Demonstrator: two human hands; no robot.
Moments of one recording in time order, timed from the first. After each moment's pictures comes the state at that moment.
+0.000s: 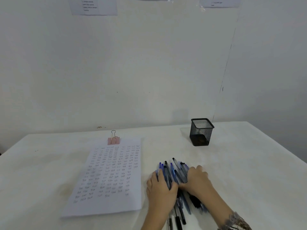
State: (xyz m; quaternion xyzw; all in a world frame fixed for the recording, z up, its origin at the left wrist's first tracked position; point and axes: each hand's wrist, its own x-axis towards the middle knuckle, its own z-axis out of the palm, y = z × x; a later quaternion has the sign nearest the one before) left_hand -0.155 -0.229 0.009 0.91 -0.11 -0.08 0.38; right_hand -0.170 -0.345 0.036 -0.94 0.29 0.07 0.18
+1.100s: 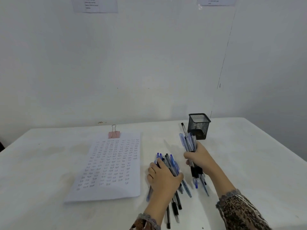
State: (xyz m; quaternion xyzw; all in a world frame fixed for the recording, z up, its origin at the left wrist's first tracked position) left_hand -0.160 -0.249 0.016 0.95 -0.08 -0.11 0.27; right_hand -0.168 -0.381 0.056 -0.78 0.21 -0.10 0.58
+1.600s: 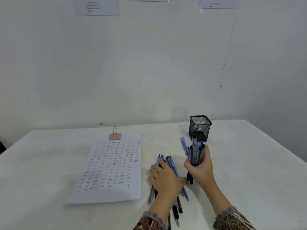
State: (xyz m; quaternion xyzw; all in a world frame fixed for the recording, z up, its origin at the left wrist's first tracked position) left_hand -0.156 -0.261 0.021 0.97 -0.06 -0.12 0.20; right_hand -0.192 -0.357 0.033 -0.74 0.10 -0.35 0.57
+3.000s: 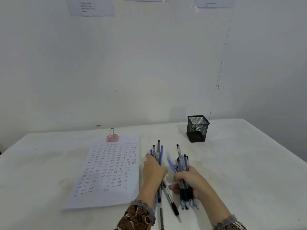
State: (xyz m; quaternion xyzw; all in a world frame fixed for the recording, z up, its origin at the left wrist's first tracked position) left_hand -0.119 -0.238 0.039 0.91 -0.05 -0.10 0.40; right_hand -0.188 -0.342 0.031 -0.61 0.27 0.04 0.75
